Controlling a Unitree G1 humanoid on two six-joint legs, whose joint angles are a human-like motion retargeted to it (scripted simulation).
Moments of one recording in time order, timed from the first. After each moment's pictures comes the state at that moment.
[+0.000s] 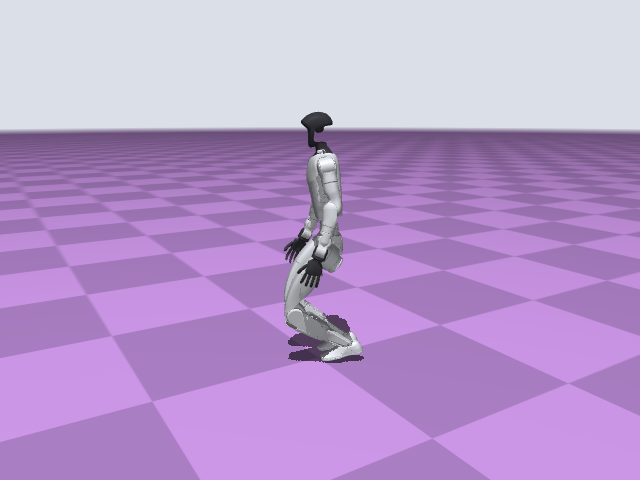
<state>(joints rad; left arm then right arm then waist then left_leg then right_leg) 0.06 0.21 -0.37 1.07 -0.23 -0.09 0.06 0.01 -0.29 0.26 1.04 0.27 -0.09 -0.14 -0.03 0.04 0.07 -0.60 -0.12 0.04 1.55 -0.79 0.07 -0.55 0.04 -0.07 1.46 -0.80 0.02</state>
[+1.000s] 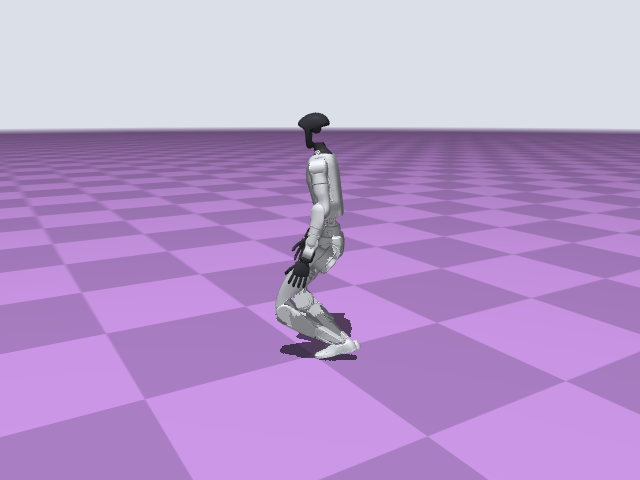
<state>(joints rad) -0.03 0.19 -0.23 1.10 -0.33 -0.07 0.05 -0.15 -0.29 0.28 1.17 0.20 -0.05 -0.14 0.04 0.10 0.16 -0.66 0.02 0.03 1.69 -0.79 0.05 -0.49 0.11 -0.14 1.34 -0.86 -0.06</state>
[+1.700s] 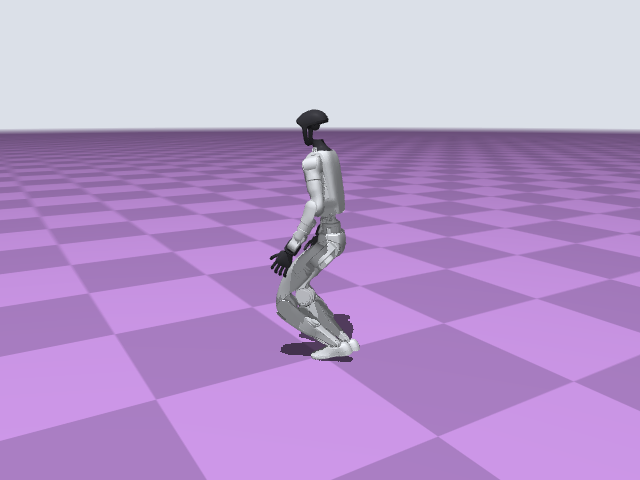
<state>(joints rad) 0.01 0.29 -0.28 0.82 -0.36 -0.08 -0.02 -0.10 -0.32 0.36 1.10 0.16 -0.02 0.03 0.01 0.07 0.16 -0.66 -0.03 0.06 1.55 -0.70 0.03 -0.54 0.06 -0.10 1.31 -0.67 -0.03</state>
